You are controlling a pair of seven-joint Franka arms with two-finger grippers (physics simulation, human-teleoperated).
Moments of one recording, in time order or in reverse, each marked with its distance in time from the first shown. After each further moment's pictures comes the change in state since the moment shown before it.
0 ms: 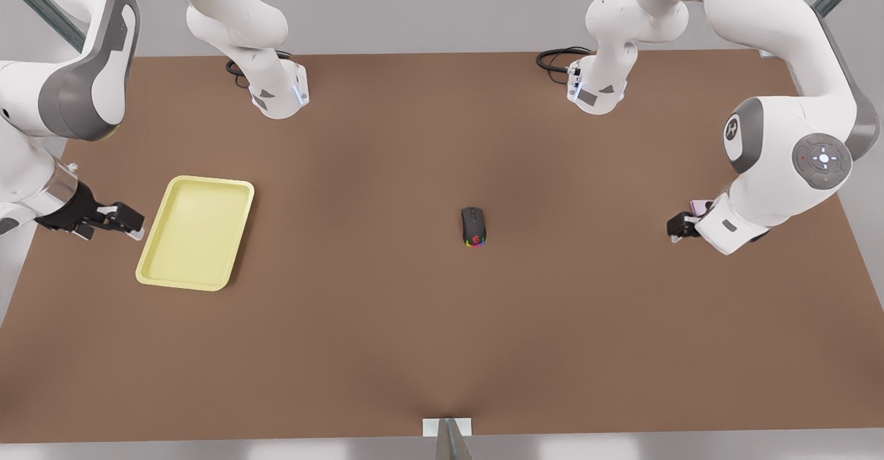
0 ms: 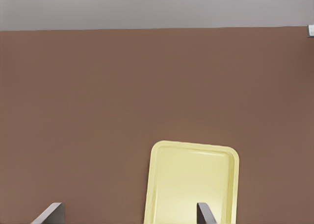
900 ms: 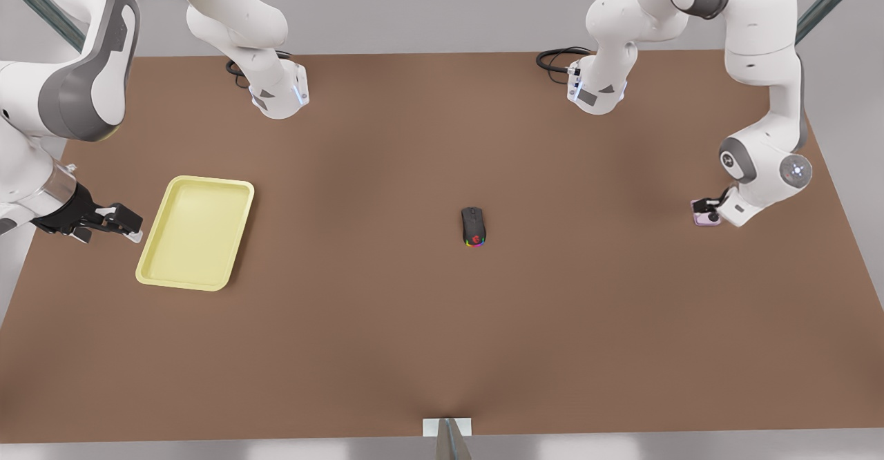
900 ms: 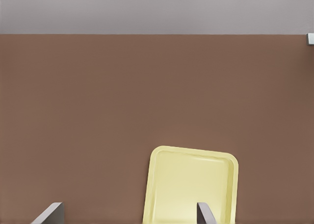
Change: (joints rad) left arm 0.086 0.022 0.430 -0.927 -0.091 0.858 0.421; right arm -0.001 0.000 0.000 -0.001 0.001 0.018 -0.016
